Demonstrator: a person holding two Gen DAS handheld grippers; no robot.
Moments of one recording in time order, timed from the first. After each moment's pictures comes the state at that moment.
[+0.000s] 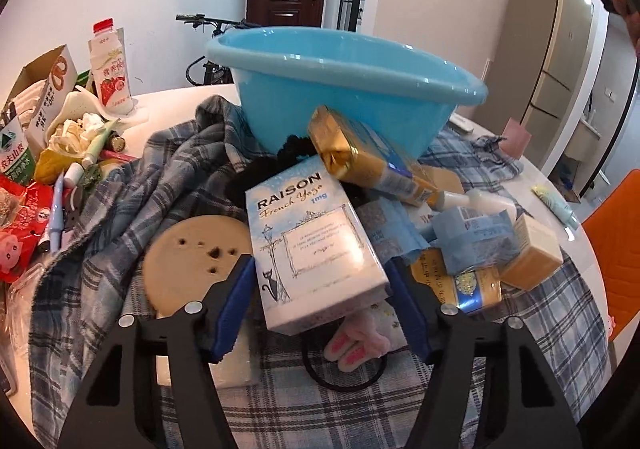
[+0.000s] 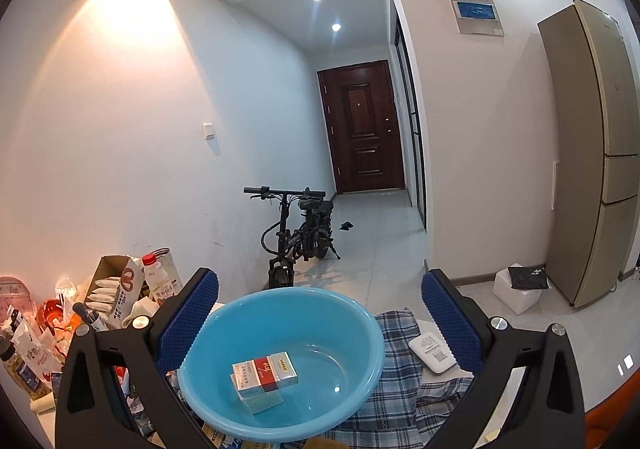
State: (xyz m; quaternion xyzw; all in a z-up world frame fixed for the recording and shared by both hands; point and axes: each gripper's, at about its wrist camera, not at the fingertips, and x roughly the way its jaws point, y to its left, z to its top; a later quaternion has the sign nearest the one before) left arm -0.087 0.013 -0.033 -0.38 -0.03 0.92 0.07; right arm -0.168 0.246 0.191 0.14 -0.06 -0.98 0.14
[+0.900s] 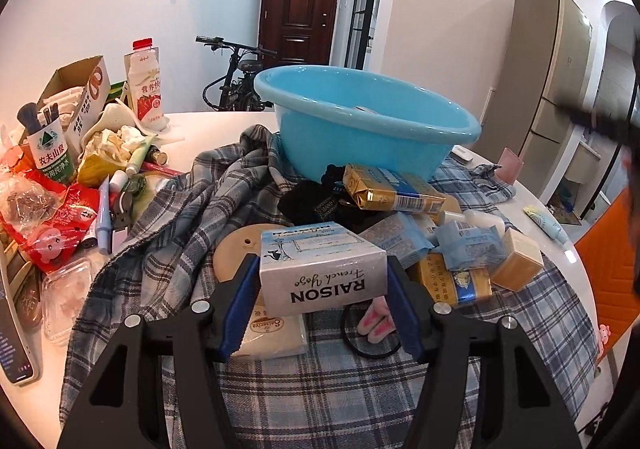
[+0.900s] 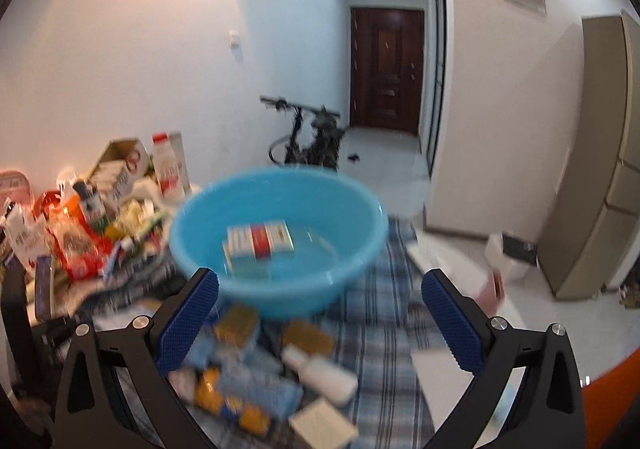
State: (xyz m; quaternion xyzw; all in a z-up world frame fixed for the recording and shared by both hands) left arm -0.048 -0.019 -0.008 -0.33 -0.05 0.94 0.06; right arm -0.114 0.244 0.091 0.27 0.04 -0.95 0.15
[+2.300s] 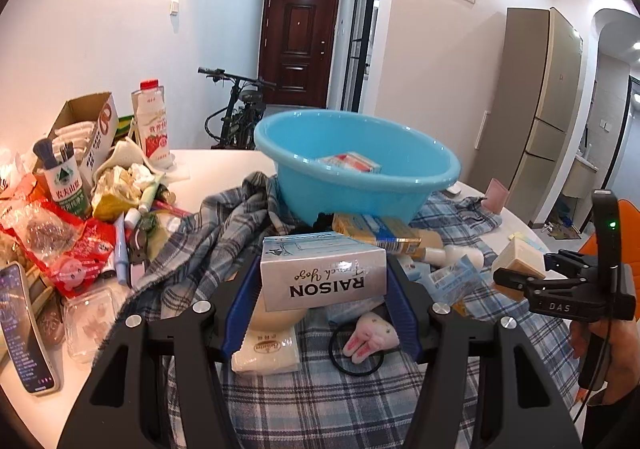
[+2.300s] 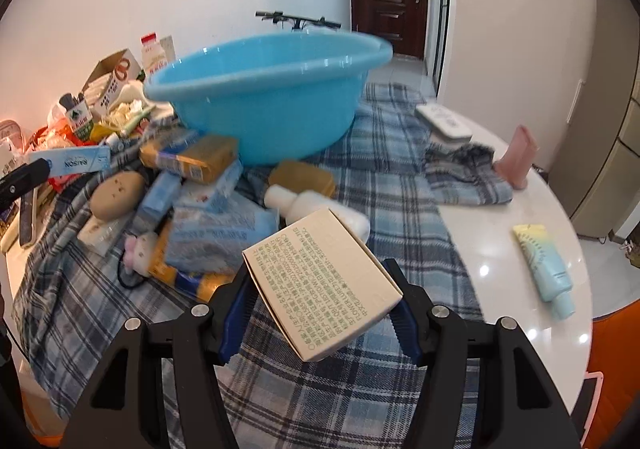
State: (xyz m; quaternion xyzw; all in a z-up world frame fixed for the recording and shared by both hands) left arm -0.033 -0.016 0.036 -0.28 -0.04 0.96 0.06; right arm -0.096 0.254 -0.018 0.39 0.05 -0.91 0.16
